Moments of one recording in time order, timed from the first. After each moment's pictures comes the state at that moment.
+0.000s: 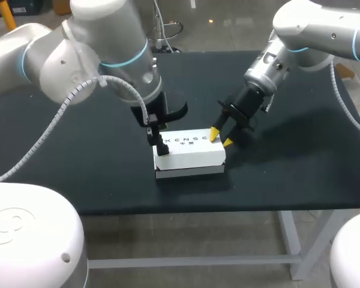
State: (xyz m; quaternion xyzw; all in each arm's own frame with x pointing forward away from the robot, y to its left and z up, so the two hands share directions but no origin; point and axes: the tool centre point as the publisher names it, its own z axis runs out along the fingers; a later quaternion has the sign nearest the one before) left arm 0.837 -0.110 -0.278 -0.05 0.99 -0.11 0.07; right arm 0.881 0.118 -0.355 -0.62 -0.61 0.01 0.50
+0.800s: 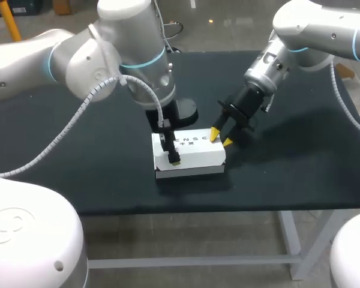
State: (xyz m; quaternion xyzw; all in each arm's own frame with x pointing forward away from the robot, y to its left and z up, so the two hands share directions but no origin) left arm 0.839 -0.135 -0.321 -0.07 0.99 -0.09 0.00; right arm 0.881 0.118 -0.355 -0.62 -0.61 0.01 0.50
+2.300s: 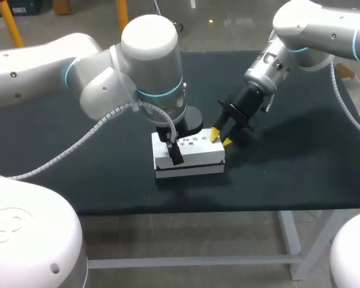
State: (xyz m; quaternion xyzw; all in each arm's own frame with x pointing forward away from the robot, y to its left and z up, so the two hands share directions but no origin) left arm 0.866 -0.134 -0.346 -0.12 0.99 -0.05 0.11; right arm 0.881 0.118 -0.355 -0.62 -0.61 0.01 0.50
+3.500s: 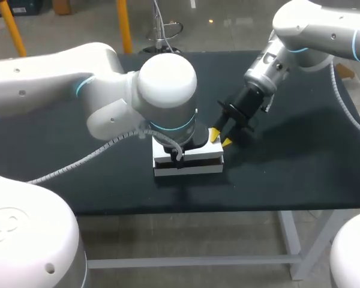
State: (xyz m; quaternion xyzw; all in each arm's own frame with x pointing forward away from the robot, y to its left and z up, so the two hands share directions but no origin) left arm 0.864 -0.139 -0.353 -0.09 0.97 -0.03 0.21; right arm 0.880 0.118 -0.356 -0.62 -0.61 0.01 0.49
